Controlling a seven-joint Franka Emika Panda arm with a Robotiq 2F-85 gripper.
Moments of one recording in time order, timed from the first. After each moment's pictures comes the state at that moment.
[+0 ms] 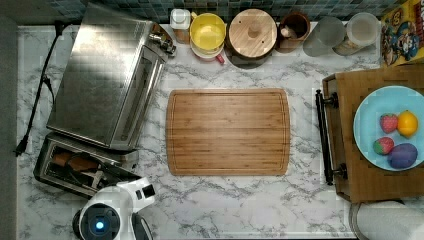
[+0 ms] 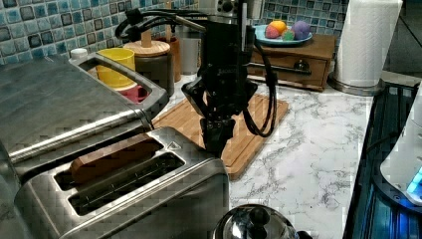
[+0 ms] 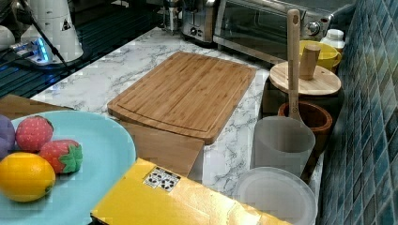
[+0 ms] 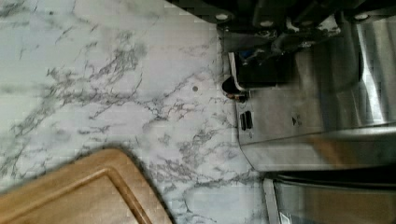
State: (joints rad) arm 0.25 -0.25 0.44 -2.60 0.39 0.90 0.08
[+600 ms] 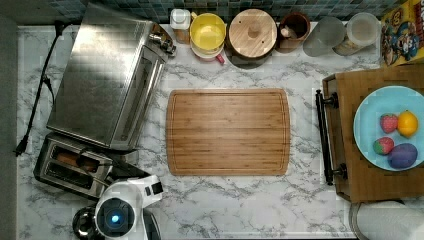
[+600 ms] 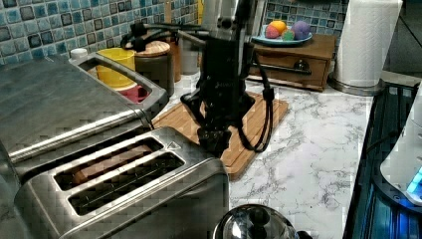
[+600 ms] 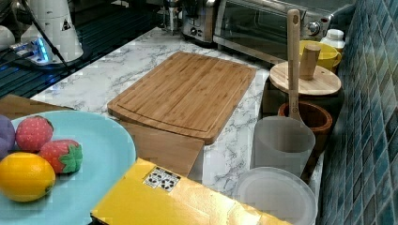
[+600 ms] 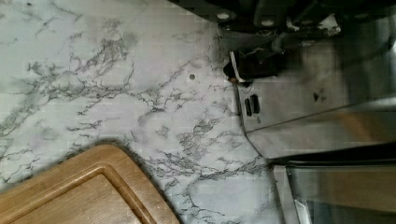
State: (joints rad) arm 0.25 -0.16 0.42 -2.63 0.42 1.03 0.08
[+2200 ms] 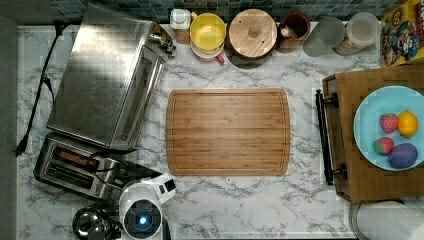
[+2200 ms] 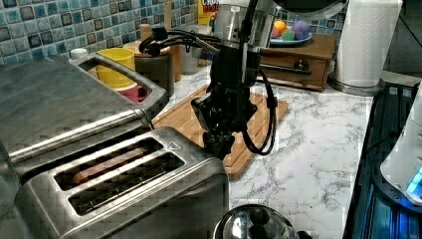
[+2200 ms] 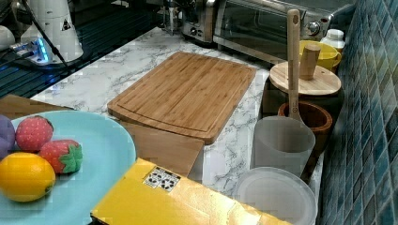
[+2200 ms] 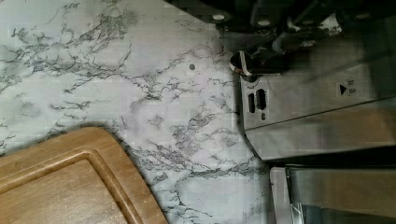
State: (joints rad) arm 0.26 -0.19 0.40 -2.71 0.68 1.11 -0.28
